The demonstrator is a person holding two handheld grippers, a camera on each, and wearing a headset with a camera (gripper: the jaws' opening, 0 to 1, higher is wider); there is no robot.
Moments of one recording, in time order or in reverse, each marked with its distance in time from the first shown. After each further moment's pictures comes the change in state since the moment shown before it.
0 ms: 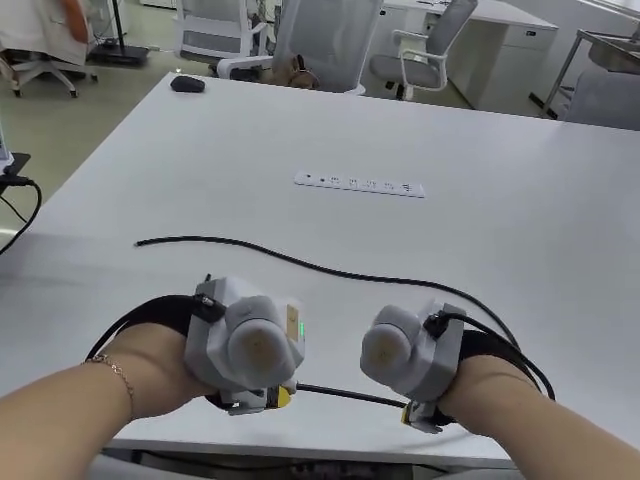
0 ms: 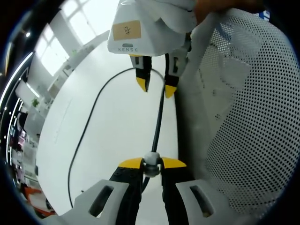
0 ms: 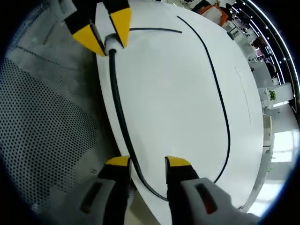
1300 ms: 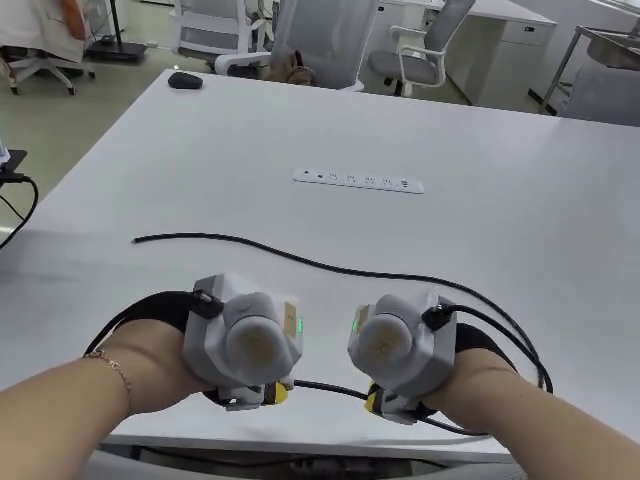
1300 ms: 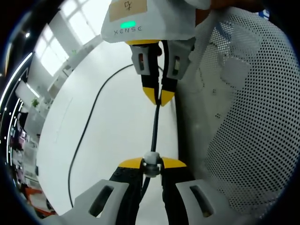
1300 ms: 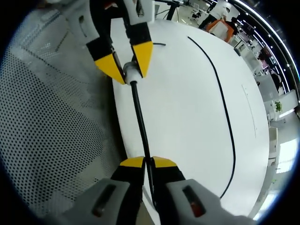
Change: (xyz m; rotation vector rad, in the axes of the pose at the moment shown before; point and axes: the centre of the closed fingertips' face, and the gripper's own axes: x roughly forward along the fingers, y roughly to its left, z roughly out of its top) left arm 0.000 0.001 0.000 0.004 0.003 0.001; right arm -0.002 0.011 0.017 -0.031 -0.070 0.048
